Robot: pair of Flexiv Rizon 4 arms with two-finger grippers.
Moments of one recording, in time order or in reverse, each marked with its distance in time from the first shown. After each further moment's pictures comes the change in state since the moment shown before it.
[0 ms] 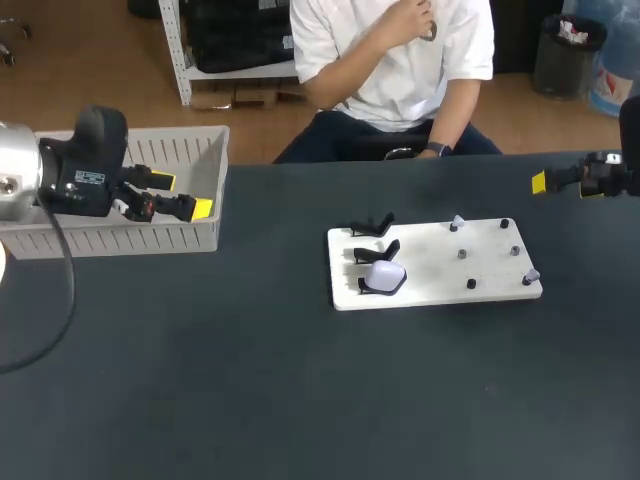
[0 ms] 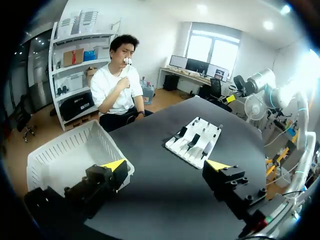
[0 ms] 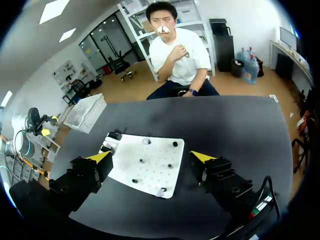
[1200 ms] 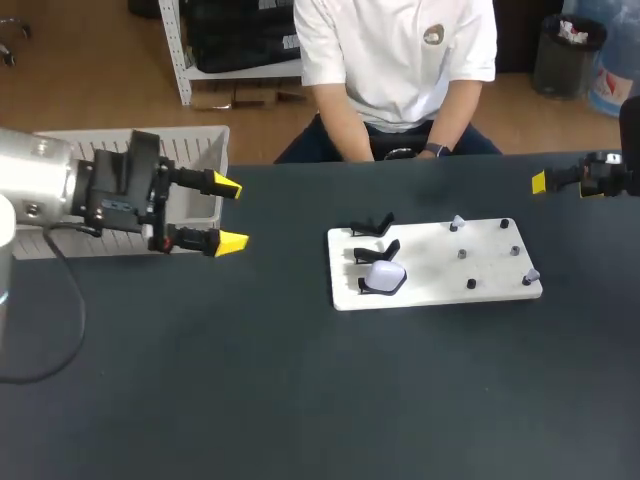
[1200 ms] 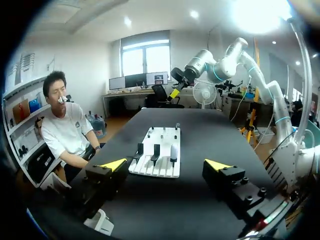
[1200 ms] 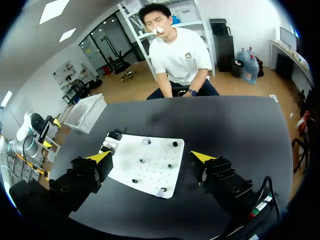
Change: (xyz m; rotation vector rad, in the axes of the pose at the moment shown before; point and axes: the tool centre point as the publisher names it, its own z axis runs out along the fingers) left arm 0.000 -0.058 0.044 0.379 -0.160 0.405; right arm 0.000 0.000 0.000 0.000 0.000 0.000
